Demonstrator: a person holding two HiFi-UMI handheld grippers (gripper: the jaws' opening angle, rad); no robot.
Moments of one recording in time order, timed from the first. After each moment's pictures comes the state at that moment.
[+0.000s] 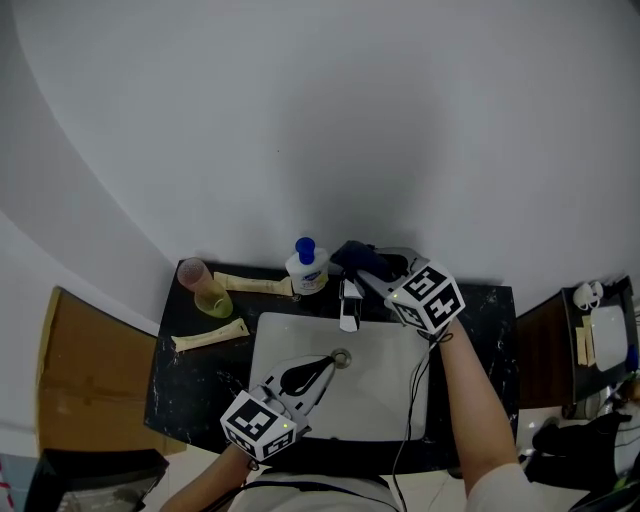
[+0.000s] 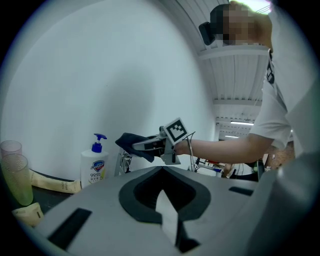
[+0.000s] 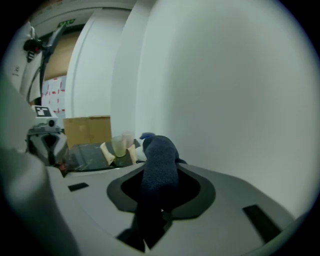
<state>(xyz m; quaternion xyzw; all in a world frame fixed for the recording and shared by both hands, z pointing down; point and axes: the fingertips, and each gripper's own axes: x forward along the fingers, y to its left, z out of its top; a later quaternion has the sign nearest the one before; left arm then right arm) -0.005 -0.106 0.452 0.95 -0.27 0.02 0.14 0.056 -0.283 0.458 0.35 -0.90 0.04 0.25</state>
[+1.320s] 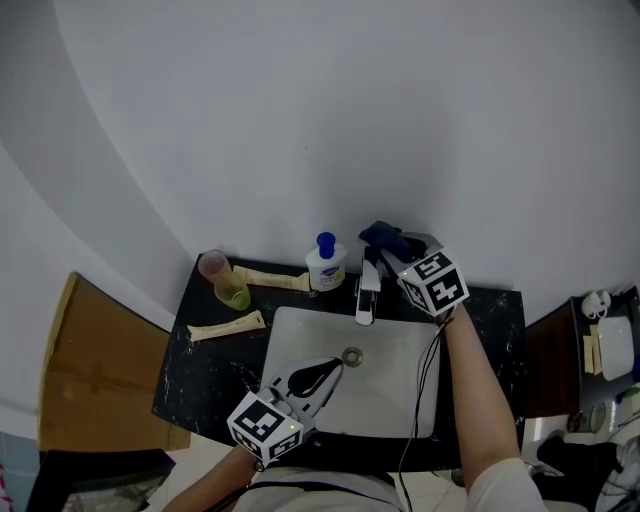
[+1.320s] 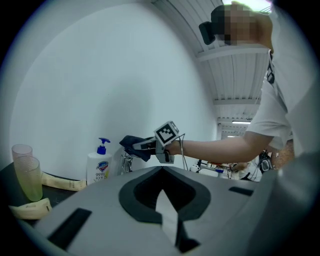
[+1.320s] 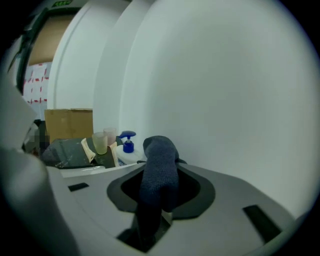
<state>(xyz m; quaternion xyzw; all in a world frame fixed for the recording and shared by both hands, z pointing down) -0.021 -0.081 0.445 0.95 -0.29 0.01 0.12 0.077 -0.311 0.449 0.43 -0.86 0.01 0.27</state>
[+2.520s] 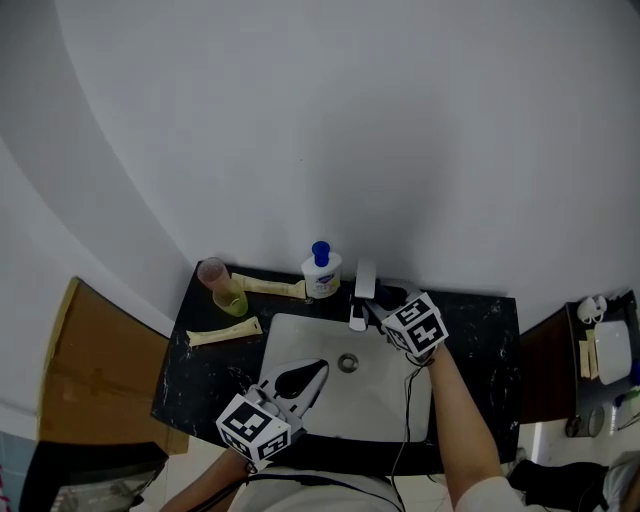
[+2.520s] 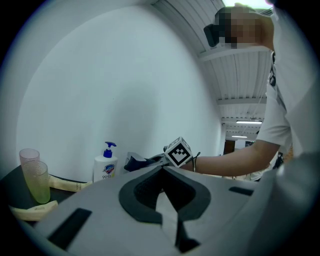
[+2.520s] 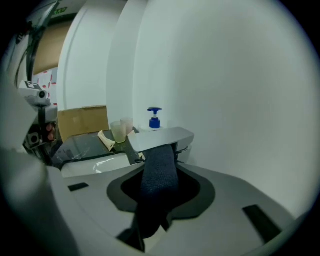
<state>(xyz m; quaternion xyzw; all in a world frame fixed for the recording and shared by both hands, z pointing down) -0.035 -0.085 0.435 0.94 -0.31 0.01 0.12 0.056 -0.251 0.518 0.38 -0.87 0.06 0.29</state>
